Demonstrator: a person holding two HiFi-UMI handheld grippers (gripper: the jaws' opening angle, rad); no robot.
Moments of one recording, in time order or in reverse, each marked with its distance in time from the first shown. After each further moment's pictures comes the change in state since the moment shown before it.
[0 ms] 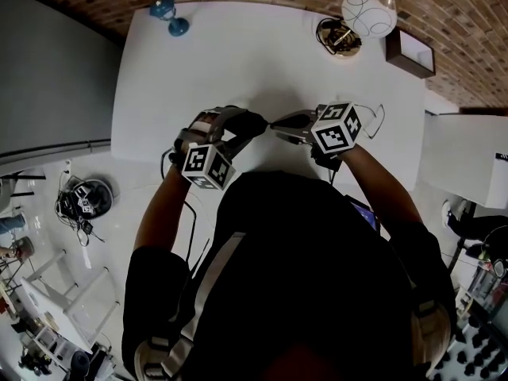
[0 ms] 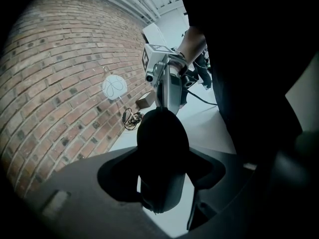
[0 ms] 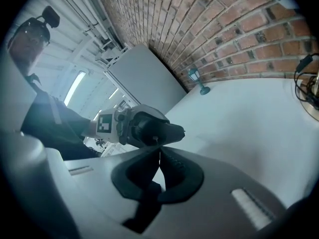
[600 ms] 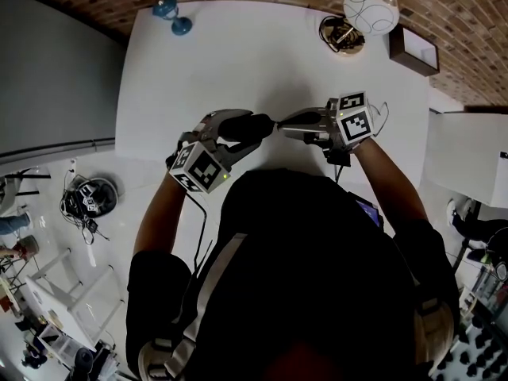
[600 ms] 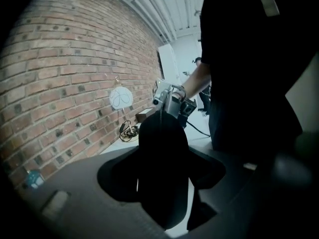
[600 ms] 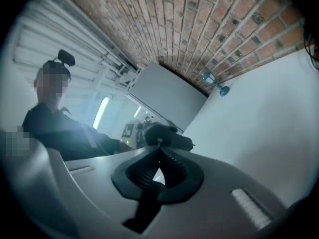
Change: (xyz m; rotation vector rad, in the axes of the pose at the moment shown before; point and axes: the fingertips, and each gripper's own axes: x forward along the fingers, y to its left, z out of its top) left arm -0.033 0.007 0.041 -0.214 -0.214 -0.079; right arm -0.026 0.036 0.027 0.103 -0.134 0.324
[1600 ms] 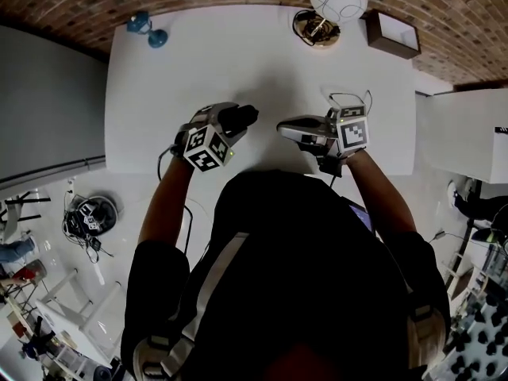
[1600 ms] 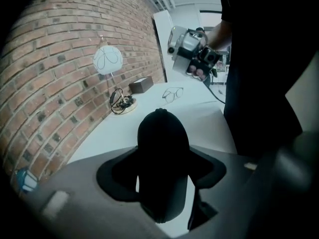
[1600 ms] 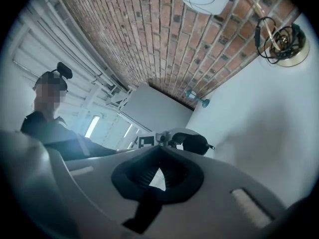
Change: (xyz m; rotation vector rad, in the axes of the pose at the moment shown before) left arm 0.076 0.008 -0.089 0.042 0.329 -0.044; right arm -0.046 0.006 -0.010 0.106 -0.265 -0.086
